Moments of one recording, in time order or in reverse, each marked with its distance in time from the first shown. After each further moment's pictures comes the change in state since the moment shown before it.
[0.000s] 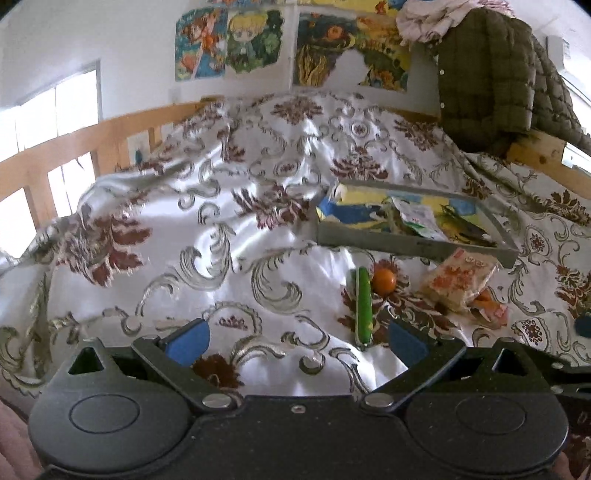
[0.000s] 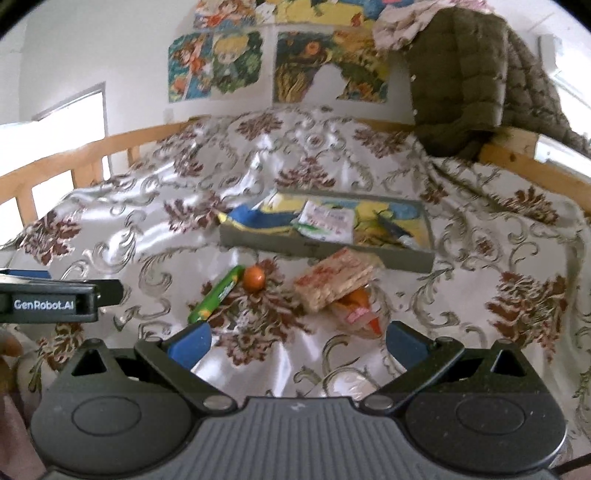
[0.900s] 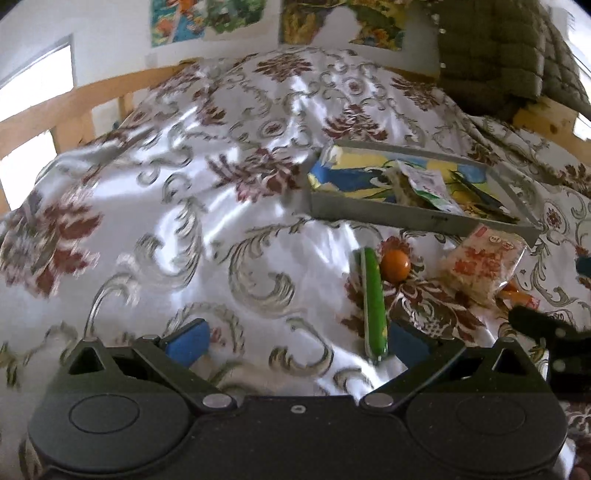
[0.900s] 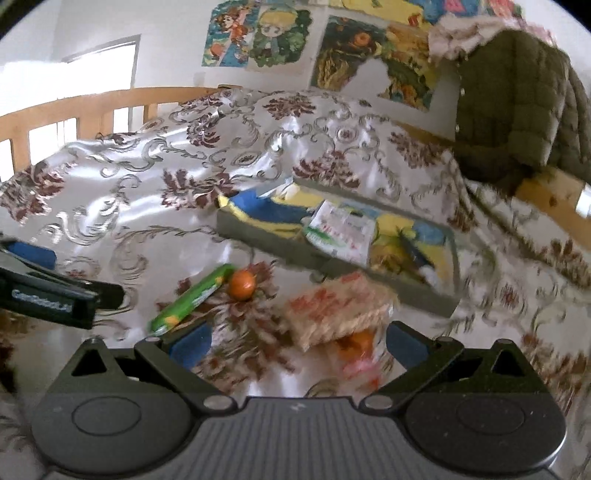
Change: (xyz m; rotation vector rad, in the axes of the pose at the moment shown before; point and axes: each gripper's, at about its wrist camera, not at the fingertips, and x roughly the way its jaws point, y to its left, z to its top) left arm 0.078 -0.003 0.019 0.054 0.119 -0.035; right arm 0.073 -0.002 0.033 -0.243 0.001 -0.019
